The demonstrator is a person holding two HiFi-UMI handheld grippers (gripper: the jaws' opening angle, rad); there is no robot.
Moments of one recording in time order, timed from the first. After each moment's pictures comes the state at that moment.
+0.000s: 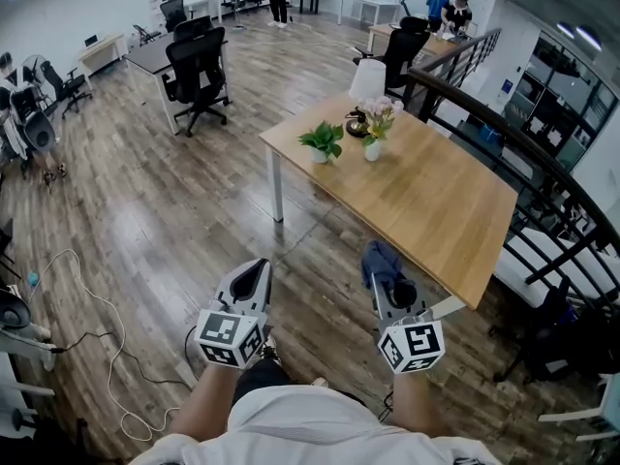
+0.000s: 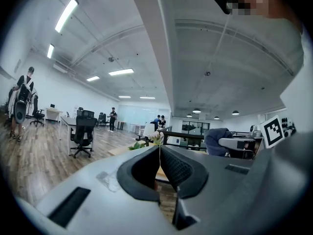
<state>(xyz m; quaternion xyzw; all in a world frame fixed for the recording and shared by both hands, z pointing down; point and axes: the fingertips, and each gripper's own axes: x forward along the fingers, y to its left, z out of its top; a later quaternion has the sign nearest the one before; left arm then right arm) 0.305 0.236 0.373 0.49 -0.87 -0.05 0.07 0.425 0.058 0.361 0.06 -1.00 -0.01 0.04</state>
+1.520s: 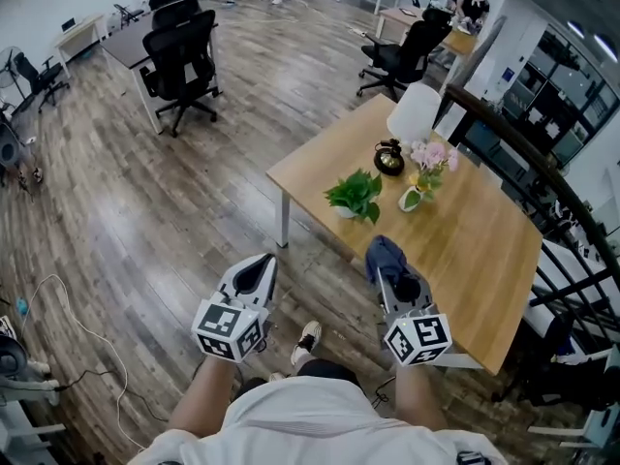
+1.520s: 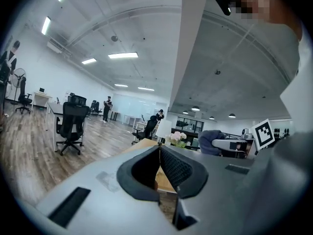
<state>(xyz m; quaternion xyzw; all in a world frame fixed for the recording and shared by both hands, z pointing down) -0.031 0.142 0.402 0.54 -0.83 -0.07 0.13 0.091 -0.035 0.389 0.08 -0.99 0.03 0.08</state>
